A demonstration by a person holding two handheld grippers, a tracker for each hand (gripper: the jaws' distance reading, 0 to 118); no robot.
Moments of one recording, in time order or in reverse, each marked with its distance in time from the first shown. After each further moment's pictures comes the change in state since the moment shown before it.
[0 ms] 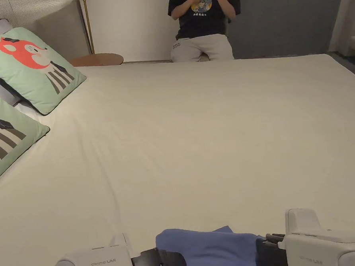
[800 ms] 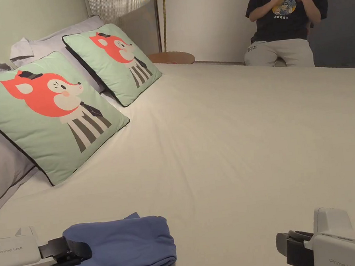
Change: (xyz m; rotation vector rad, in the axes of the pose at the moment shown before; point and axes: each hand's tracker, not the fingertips) left arm -0.121 0.069 0.264 0.398 0.295 0.175; right arm -0.101 0.039 -0.052 0.004 0.123 0.074
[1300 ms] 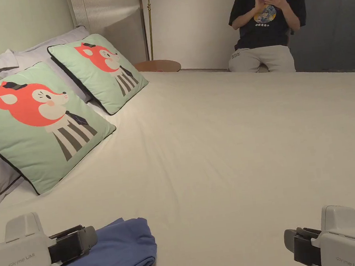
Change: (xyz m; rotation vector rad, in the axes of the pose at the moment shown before) left arm 0.105 -0.074 0.029 0.242 0.109 -0.472; right arm 0.033 -0.010 0.044 0.075 -0.074 -0.021
